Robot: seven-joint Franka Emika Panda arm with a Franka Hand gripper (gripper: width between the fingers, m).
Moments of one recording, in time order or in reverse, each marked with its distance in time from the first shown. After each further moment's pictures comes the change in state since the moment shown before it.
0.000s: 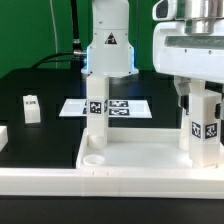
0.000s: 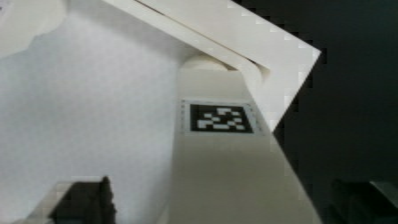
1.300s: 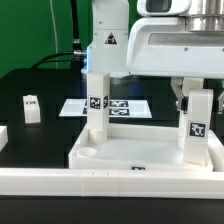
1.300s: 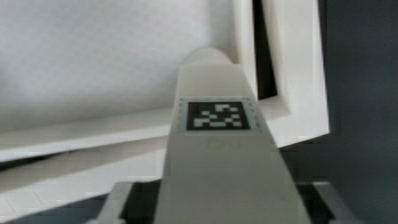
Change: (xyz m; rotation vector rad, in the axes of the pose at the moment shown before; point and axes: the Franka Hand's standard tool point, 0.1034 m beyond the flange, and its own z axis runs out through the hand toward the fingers) arm 0.007 0.003 0.000 -0.012 0.014 -0.652
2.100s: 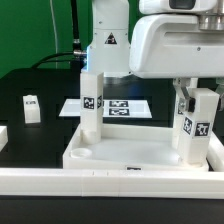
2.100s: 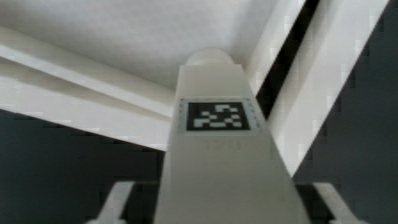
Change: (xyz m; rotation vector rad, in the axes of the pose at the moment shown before) arm 0.001 -0.001 -0.003 -0.016 0.002 -0.663
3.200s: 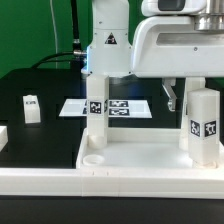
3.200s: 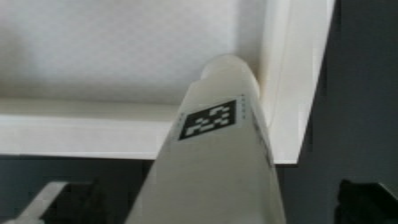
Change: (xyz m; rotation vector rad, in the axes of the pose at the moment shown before) arm 0.001 -0.004 0.000 0.018 0.003 0.173
